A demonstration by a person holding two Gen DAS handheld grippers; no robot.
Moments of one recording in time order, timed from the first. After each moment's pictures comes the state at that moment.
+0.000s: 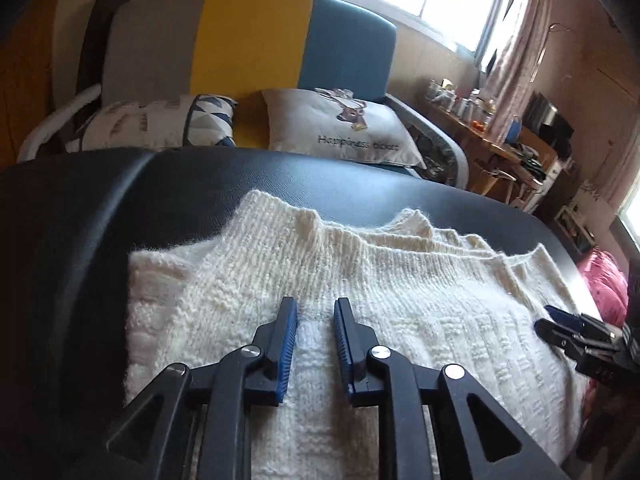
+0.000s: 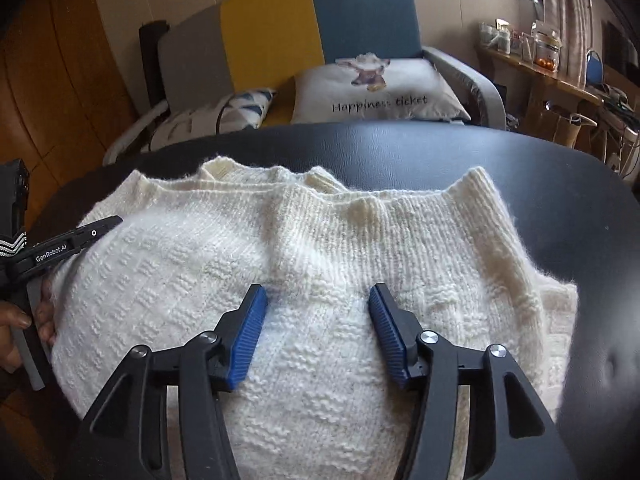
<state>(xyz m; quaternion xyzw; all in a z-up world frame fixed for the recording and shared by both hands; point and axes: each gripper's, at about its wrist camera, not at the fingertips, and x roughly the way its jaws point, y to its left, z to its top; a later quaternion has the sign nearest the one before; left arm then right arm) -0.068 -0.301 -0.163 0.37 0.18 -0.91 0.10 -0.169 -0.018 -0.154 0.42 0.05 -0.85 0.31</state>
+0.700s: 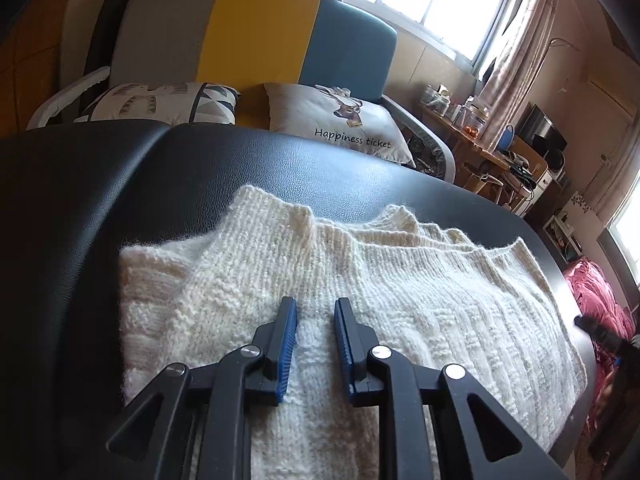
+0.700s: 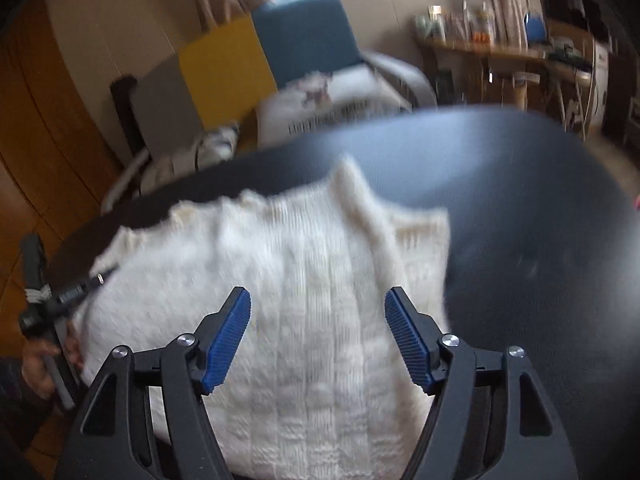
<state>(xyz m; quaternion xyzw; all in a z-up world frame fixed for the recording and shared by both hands) -0.027 -0.287 -0.164 0.37 0.21 -0.90 0.10 -0.117 0.086 -0.139 0.40 -0.06 -0.88 0.26</state>
